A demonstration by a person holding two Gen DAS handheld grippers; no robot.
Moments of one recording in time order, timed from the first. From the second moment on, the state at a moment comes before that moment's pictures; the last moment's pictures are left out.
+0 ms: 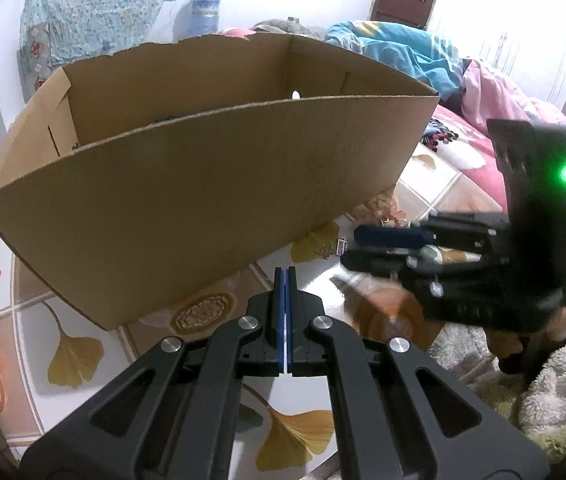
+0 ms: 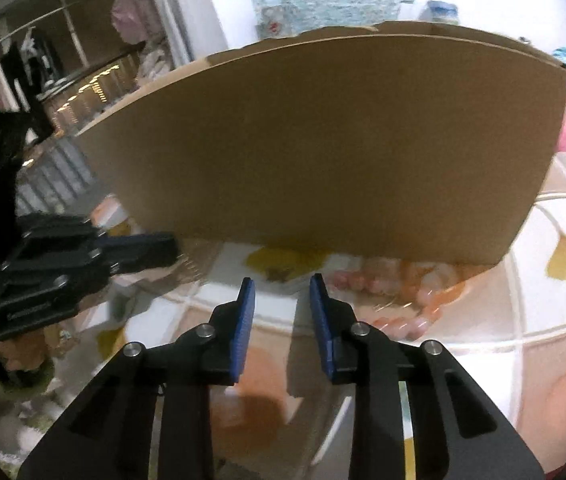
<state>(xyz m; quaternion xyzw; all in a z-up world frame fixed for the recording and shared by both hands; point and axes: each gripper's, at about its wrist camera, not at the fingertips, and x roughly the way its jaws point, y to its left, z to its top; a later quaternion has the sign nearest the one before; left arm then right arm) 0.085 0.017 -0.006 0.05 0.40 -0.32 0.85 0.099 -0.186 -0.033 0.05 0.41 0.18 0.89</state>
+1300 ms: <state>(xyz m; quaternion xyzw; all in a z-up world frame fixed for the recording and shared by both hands) 0.085 0.023 -0.002 0.05 0.40 -0.33 0.86 0.099 -0.167 -0.024 -0.05 0.41 0.23 0.88</state>
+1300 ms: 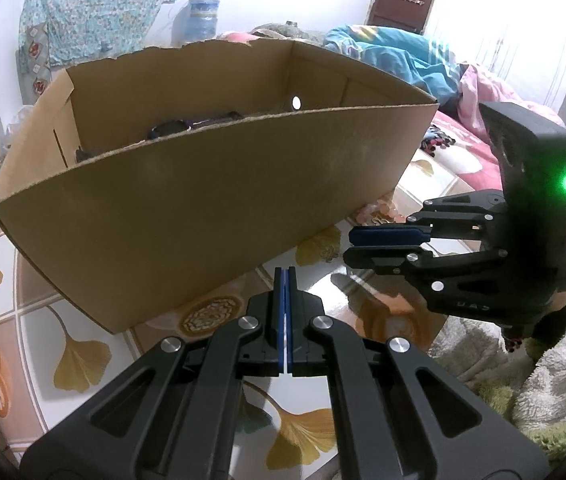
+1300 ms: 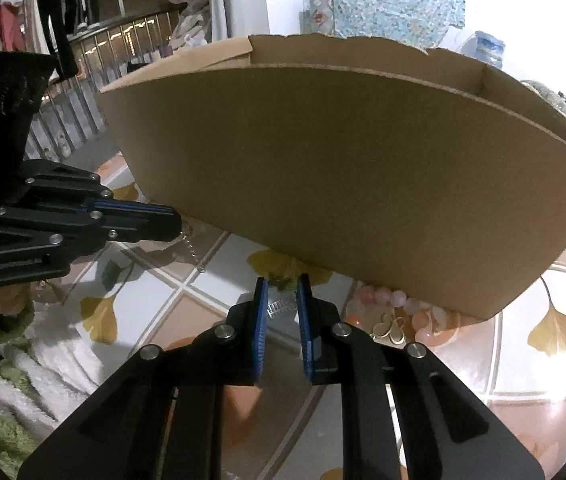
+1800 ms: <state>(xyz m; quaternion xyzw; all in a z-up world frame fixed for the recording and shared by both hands) 0.062 0.024 0.040 0.05 0.36 -0.35 0.86 0.074 -0.187 0.015 -0.01 0.35 0.23 0.91</state>
